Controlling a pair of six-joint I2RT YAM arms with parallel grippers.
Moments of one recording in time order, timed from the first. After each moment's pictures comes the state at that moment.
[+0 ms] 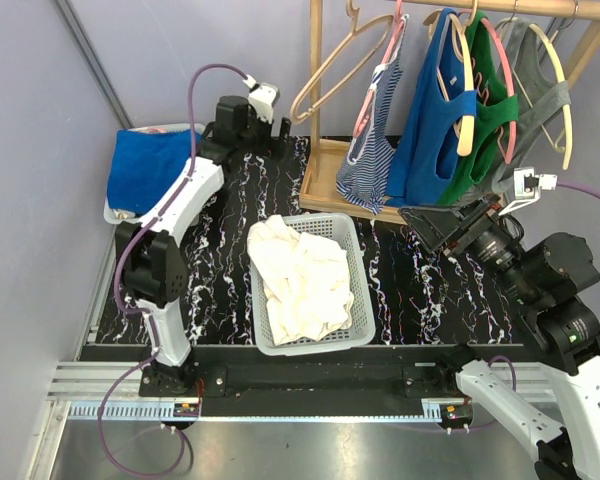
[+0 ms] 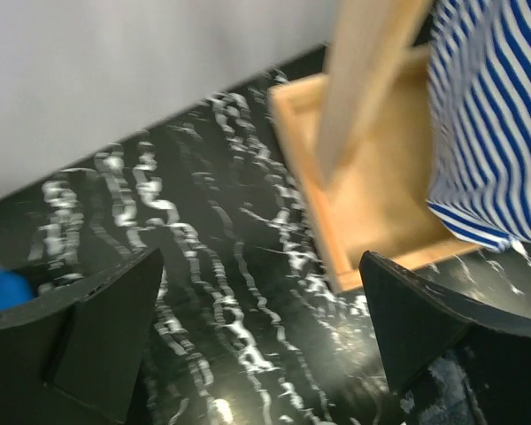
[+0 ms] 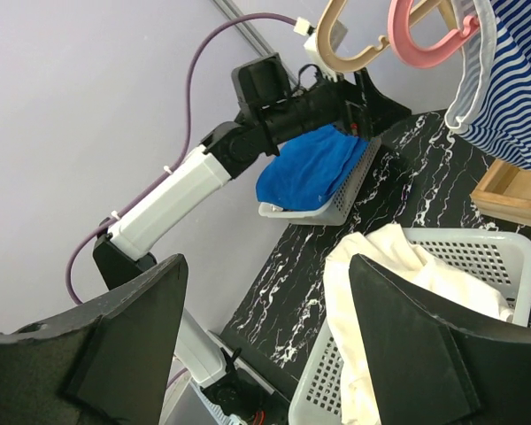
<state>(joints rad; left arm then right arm) -0.33 1.89 1.78 -0.30 0.15 0.08 0.45 0.65 1.24 -0.44 -0.20 0.76</state>
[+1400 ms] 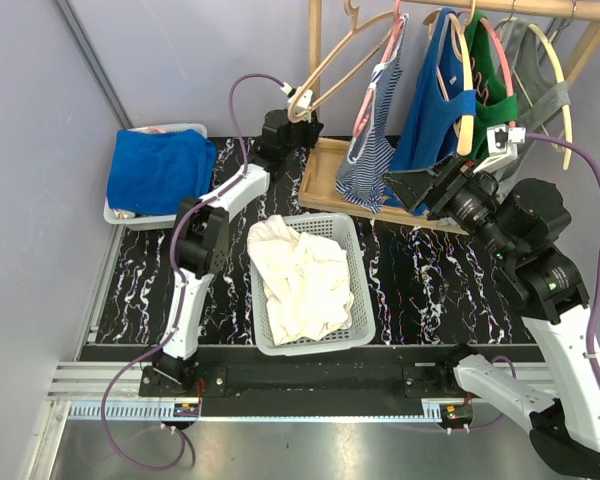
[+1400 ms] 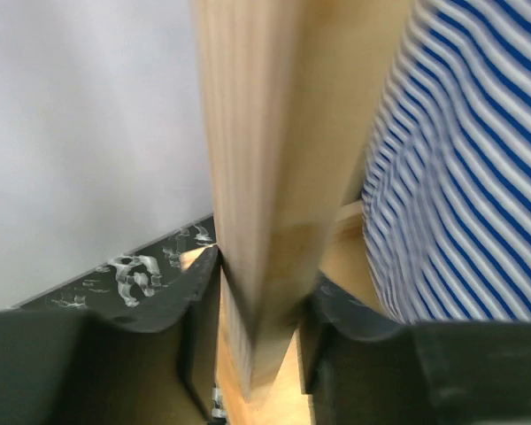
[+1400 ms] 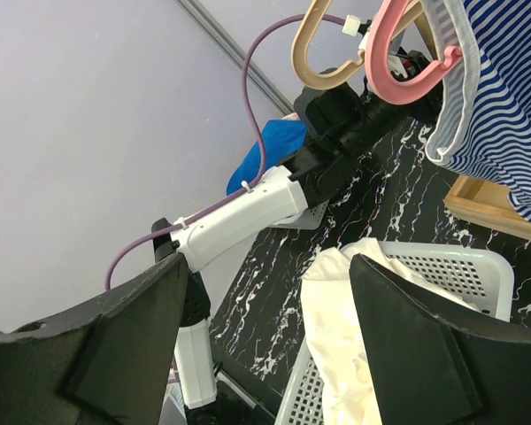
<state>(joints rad) -0.43 2.32 1.97 0.30 0.17 -0.07 0.45 0.88 1.40 -0.46 -0.17 0.72</state>
